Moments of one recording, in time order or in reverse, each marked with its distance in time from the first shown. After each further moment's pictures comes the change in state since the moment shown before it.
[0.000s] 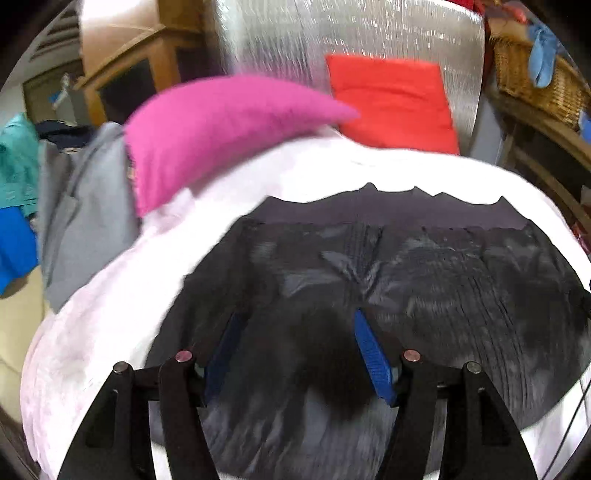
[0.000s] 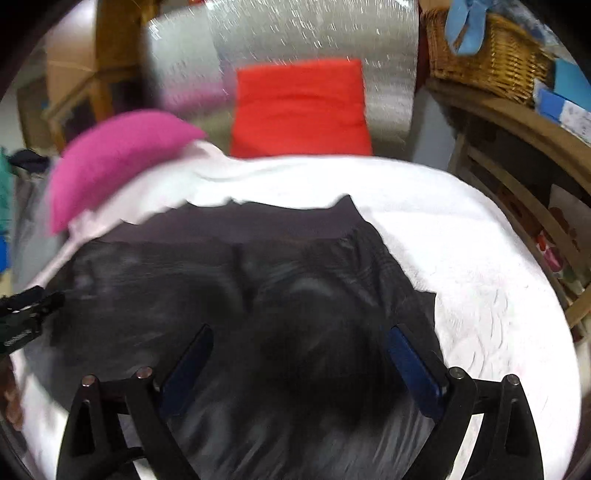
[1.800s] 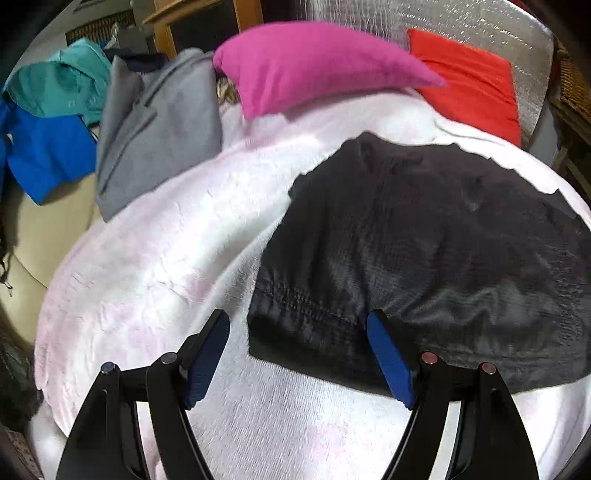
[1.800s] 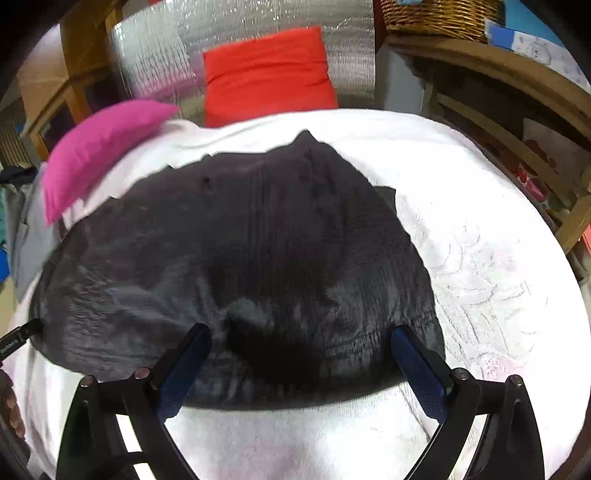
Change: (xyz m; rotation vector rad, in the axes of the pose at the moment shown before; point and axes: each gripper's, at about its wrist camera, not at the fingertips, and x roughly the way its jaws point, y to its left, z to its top) left arm -0.014 0.068 -0.051 -0.161 0.165 0.141; right arm -0.015 -0.026 -0.057 0.137 0.114 -0.032
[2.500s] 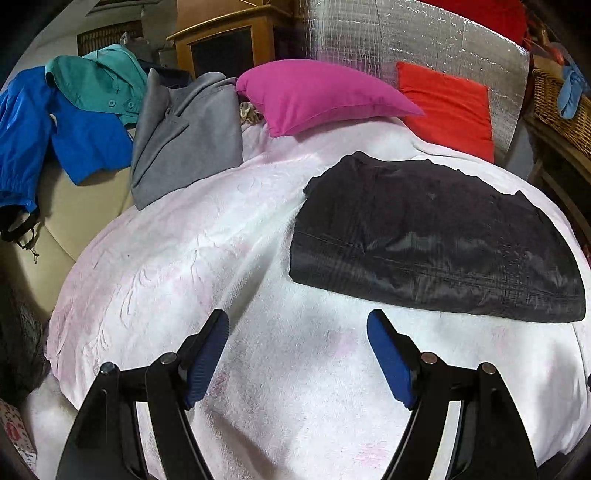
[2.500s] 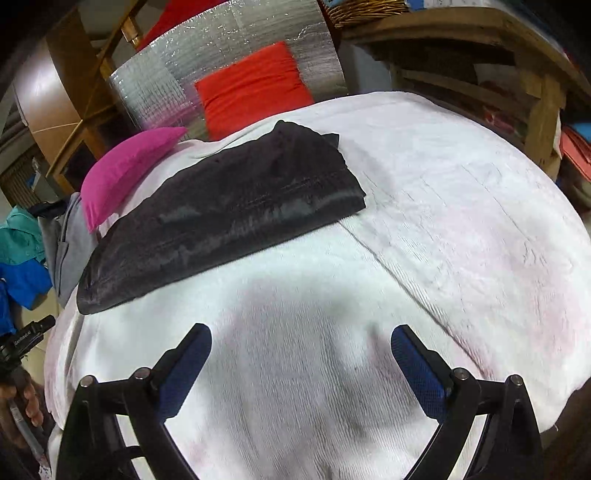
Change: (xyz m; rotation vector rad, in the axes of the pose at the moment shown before) left arm -0.076 0.037 -0.064 -0.020 -0.094 -0.045; right arm -0.077 -0.050 -0.120 0.178 -0.030 0.118
